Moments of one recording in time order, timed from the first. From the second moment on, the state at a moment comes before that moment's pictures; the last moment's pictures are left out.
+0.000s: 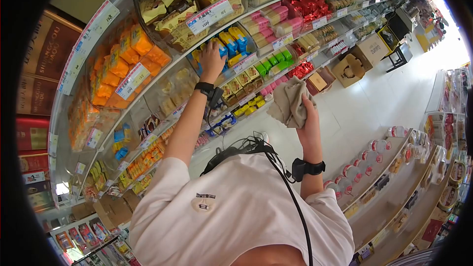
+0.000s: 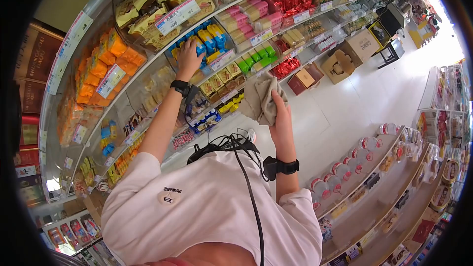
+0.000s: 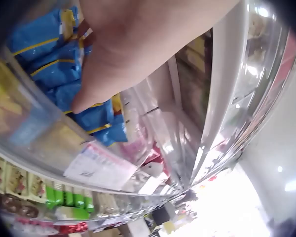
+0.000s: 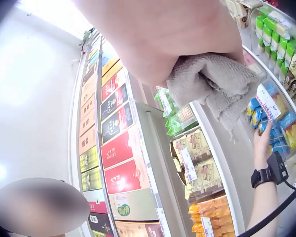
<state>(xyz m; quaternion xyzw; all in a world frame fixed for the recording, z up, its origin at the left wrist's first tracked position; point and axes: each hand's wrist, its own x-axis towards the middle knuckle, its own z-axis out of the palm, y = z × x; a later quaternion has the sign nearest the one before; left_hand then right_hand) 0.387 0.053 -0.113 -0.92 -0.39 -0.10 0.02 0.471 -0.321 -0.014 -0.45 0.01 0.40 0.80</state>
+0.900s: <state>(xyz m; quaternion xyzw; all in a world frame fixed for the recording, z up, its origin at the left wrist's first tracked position) 0.219 -0.106 0.062 -0.87 -0.16 -0.24 -0.40 0.363 -0.214 0.016 -0.33 -0.15 0.55 0.75</state>
